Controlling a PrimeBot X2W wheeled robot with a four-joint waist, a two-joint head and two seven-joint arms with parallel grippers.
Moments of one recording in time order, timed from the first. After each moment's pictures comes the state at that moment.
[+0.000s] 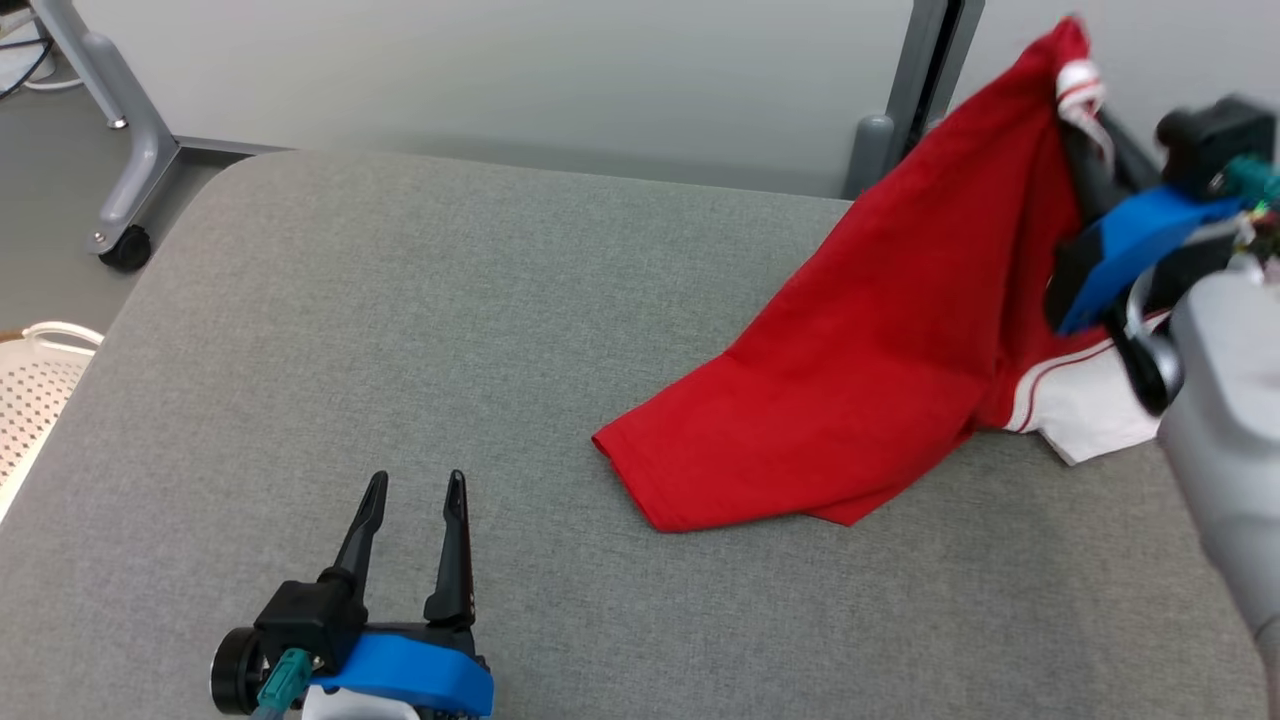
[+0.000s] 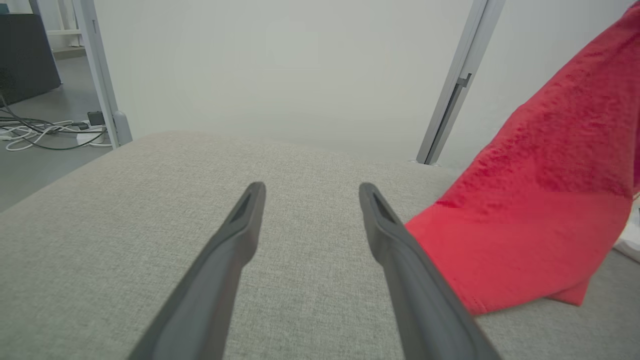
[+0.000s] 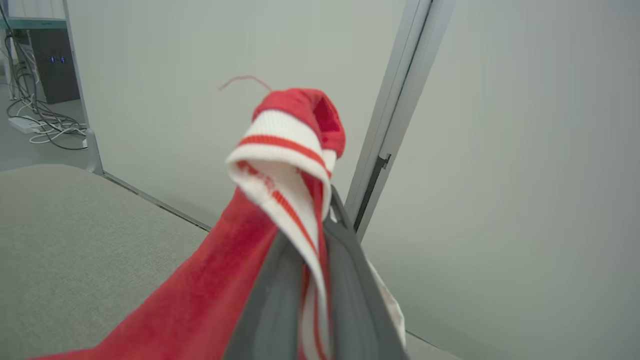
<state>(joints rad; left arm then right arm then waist) -0.06 0.05 -0.17 0.27 -0.23 -0.05 -0.26 -0.96 -0.33 0.35 0.96 0.26 0.13 -0.26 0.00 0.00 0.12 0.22</state>
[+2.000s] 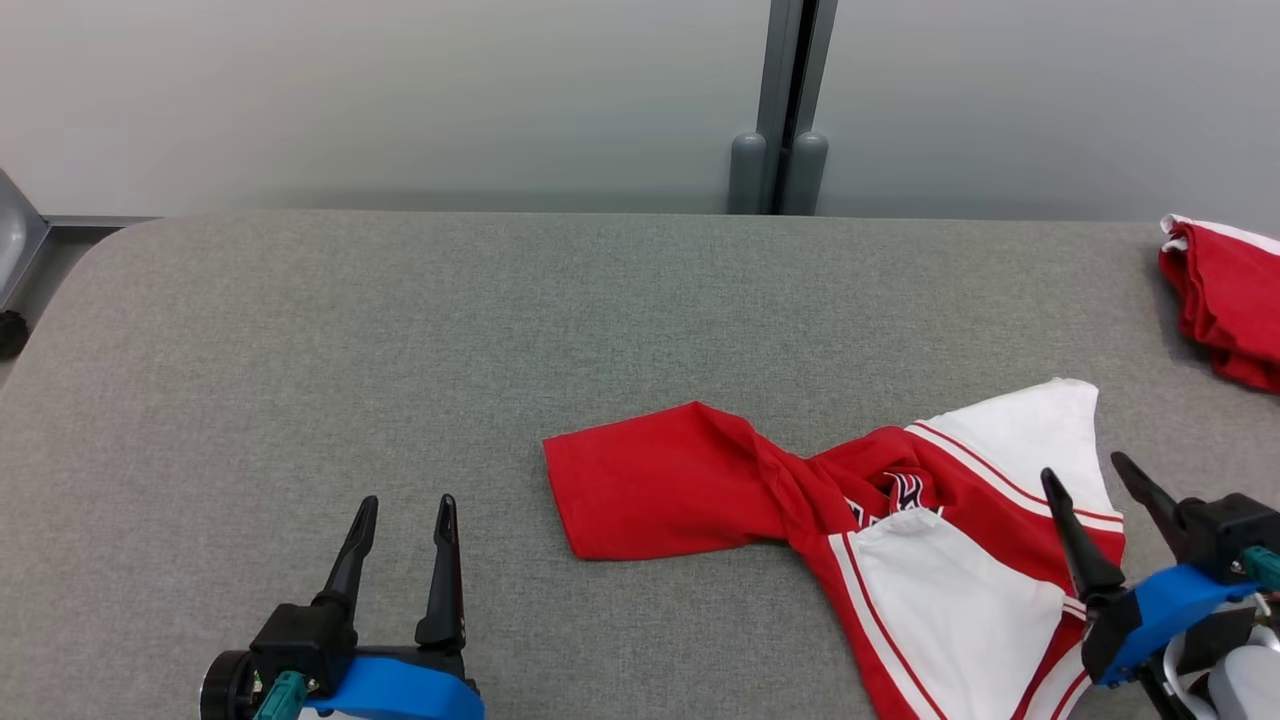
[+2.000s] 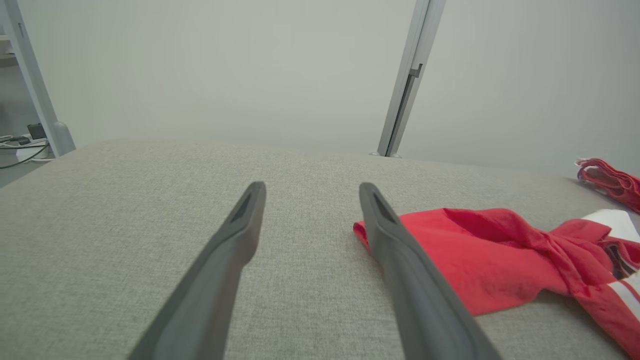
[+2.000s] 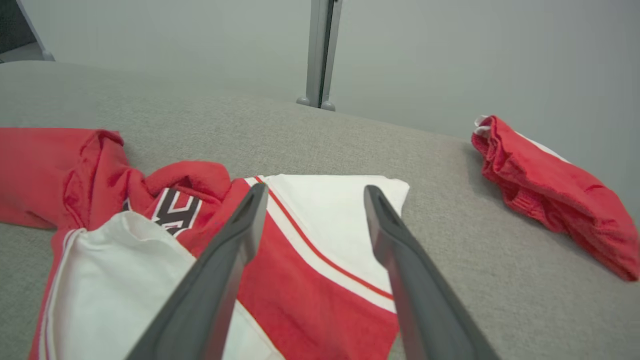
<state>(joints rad) -0.02 0.05 -0.14 0.26 -0.20 -0.06 -0.26 -0.18 -0.38 0.17 0.45 0.29 0.13 -0.22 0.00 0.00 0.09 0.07</state>
